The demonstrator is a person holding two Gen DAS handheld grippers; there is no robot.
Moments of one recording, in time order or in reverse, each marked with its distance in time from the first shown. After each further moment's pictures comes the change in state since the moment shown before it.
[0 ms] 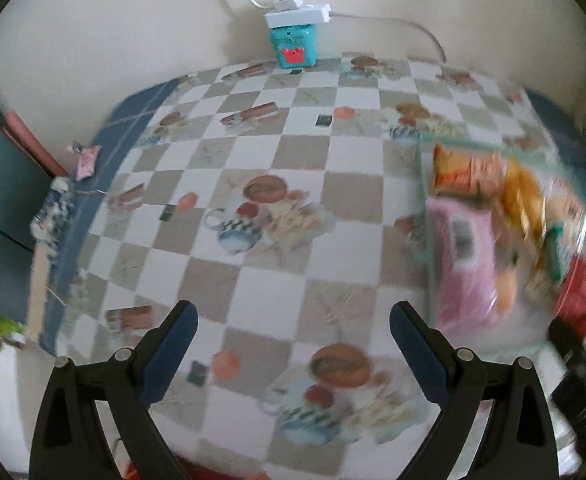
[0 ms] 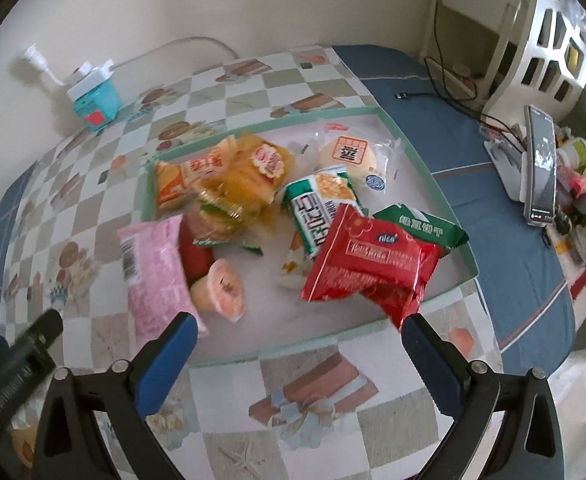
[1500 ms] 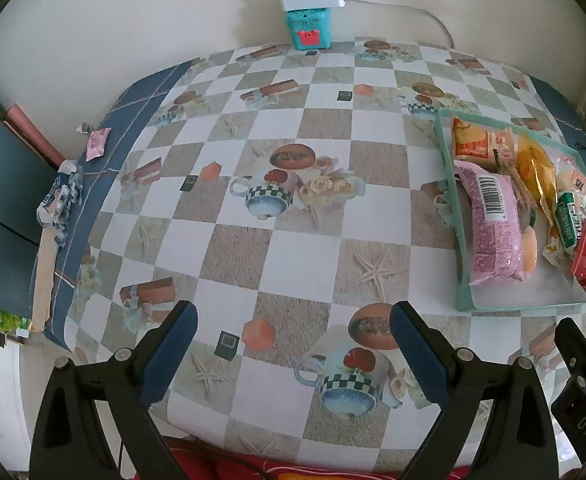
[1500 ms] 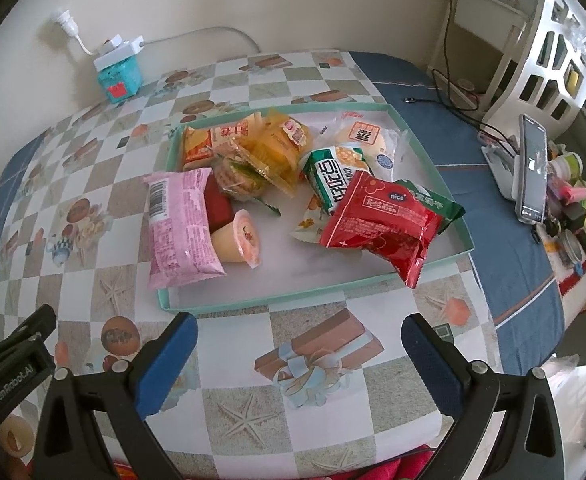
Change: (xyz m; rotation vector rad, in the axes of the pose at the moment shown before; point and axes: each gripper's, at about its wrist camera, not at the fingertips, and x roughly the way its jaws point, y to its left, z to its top) left arm 0.002 0.029 -0.025 -0.013 0.038 -0.006; right arm -0.016 0.020 -0.037 -0.075 -0.019 -0.035
